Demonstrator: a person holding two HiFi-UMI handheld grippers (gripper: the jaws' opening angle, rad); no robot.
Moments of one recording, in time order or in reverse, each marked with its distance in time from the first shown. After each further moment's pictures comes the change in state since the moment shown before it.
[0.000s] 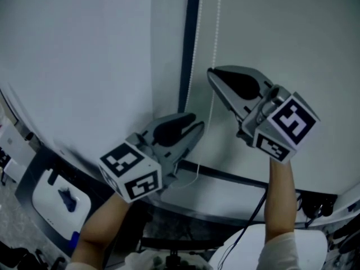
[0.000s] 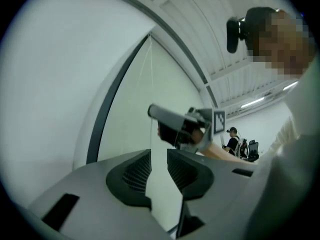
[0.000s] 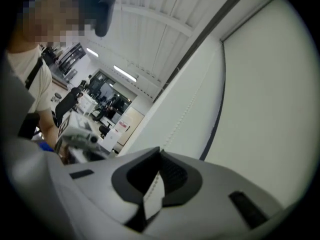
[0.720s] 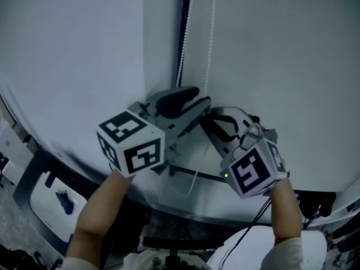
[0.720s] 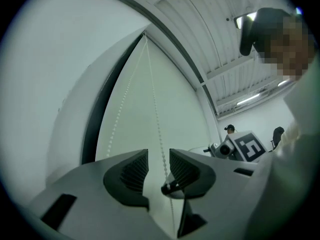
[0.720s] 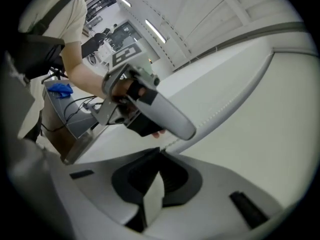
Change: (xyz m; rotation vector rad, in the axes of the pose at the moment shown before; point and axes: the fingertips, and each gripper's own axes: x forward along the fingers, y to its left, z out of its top) left arm 0.039 0.016 0.039 0.059 0.008 -0.046; right arm -0.012 0.059 -0.088 -0.417 0.388 0.029
